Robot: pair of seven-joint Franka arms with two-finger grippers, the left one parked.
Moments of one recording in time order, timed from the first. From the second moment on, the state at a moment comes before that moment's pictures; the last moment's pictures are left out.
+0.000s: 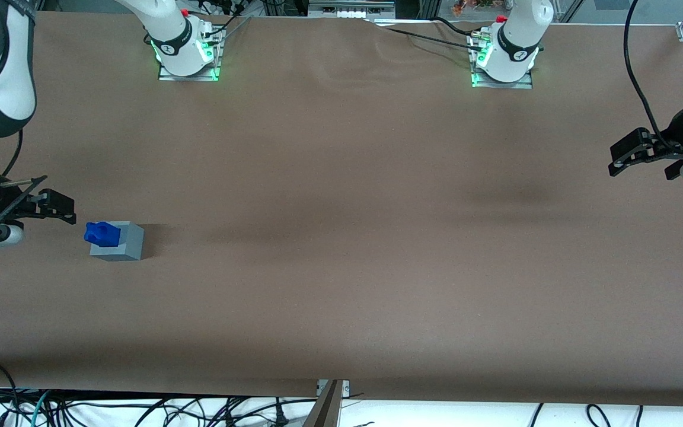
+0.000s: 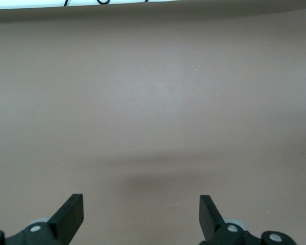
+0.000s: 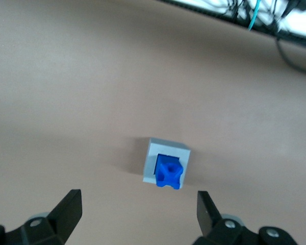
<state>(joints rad) 0.29 0.36 -0.35 -1.33 0.06 1.75 -0.30</state>
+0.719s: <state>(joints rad) 0.11 0.25 -0.19 -1.38 0.06 1.70 -0.30</state>
